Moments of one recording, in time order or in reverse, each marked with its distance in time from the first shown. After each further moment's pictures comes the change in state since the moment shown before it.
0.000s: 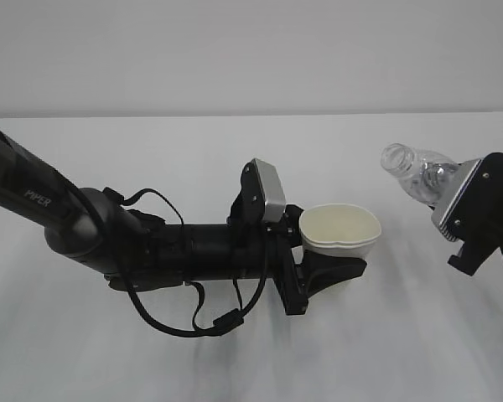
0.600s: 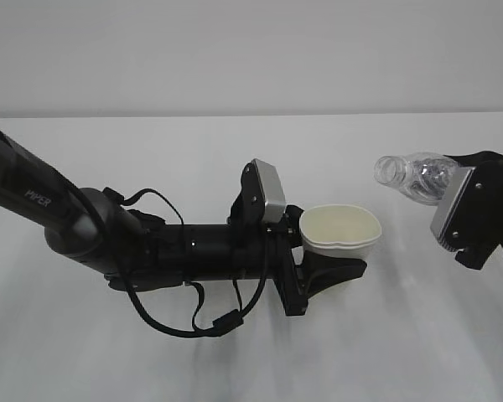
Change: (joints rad) left arm 0.000 0.000 0.000 0.004 -0.002 0.000; right arm 0.000 0.000 0.000 0.020 -0.047 -0.199
